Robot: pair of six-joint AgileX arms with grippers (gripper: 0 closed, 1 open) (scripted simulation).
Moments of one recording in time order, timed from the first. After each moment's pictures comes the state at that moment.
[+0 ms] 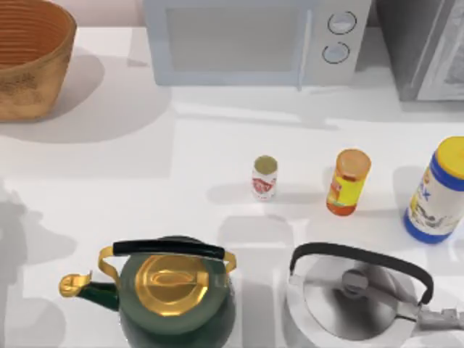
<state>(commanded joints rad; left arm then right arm) 0.43 1.89 0.36 1.21 0.40 0.15 0.00 0.00 0.00 0.00 0.00 0.00</state>
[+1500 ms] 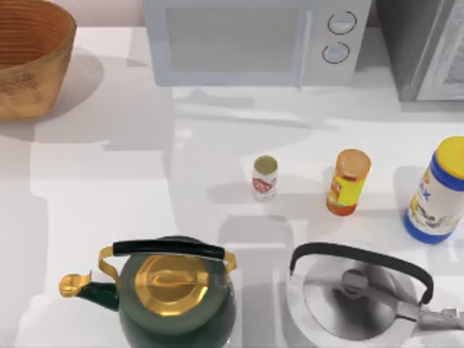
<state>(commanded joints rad) 0.20 1.71 1.43 -0.02 0.22 0.08 0.00 0.00 0.00 0.00 0.00 0.00</state>
